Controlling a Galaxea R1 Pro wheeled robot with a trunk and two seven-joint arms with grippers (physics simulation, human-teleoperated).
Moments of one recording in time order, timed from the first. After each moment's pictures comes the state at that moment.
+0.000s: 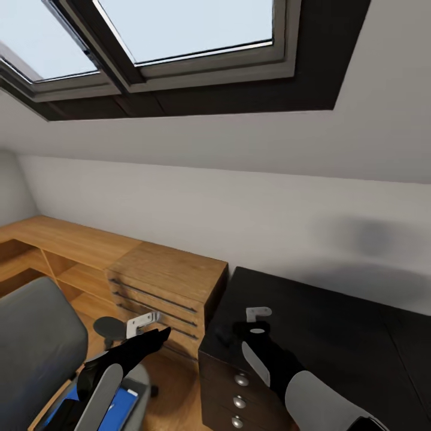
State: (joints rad) left arm -0.18 0.05 -0.17 -1.60 0.65 0.70 0.39; right arm -0.69 0.14 0.51 -0.51 -0.43 0.23 -0.42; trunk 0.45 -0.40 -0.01
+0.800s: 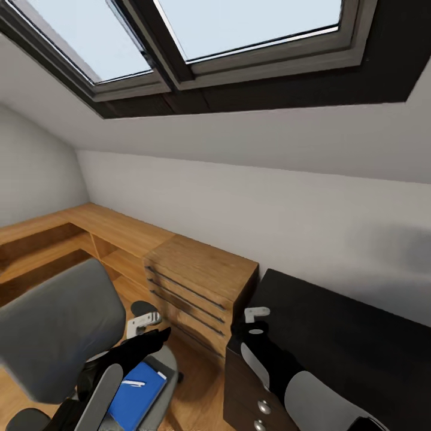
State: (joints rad) left arm -0.18 0.05 -0.17 -1.59 0.65 0.70 0.39; right arm -0.69 0.14 0.54 -0.51 -0.43 0.23 -0.42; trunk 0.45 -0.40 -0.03
